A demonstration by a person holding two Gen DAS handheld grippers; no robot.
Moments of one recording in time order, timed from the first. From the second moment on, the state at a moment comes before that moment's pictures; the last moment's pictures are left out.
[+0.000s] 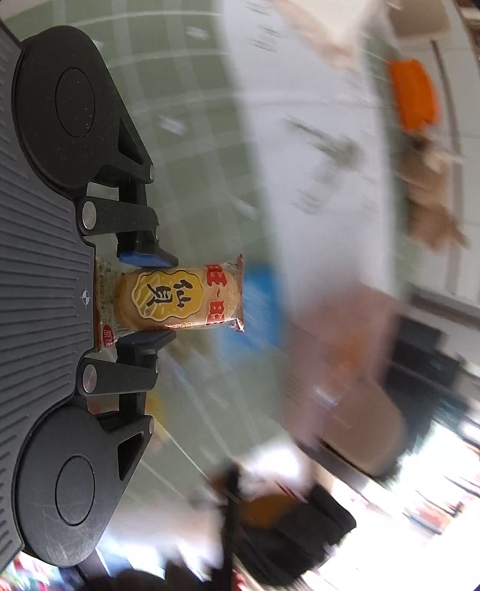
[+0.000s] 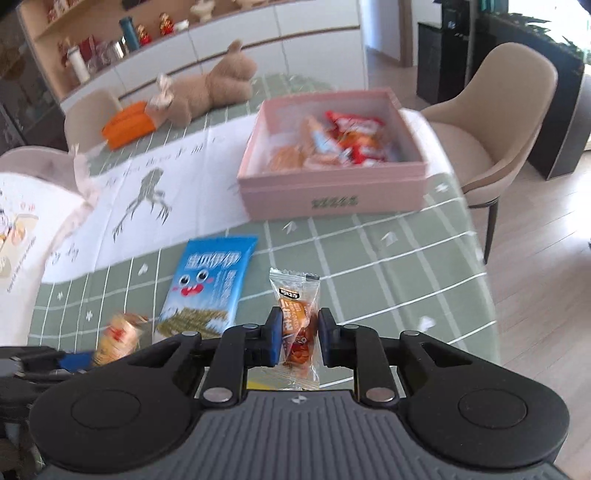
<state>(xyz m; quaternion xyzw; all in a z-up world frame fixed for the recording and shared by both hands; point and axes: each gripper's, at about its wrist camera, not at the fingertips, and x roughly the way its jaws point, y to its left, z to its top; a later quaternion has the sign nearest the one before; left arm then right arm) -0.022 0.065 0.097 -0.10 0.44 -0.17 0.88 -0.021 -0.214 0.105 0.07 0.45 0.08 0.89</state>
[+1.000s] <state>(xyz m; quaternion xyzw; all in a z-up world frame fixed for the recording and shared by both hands) 0.017 -0.010 0.045 -0.04 0.54 -0.24 0.81 -0.014 -0.250 0.063 0.11 0.53 0.09 0.84</state>
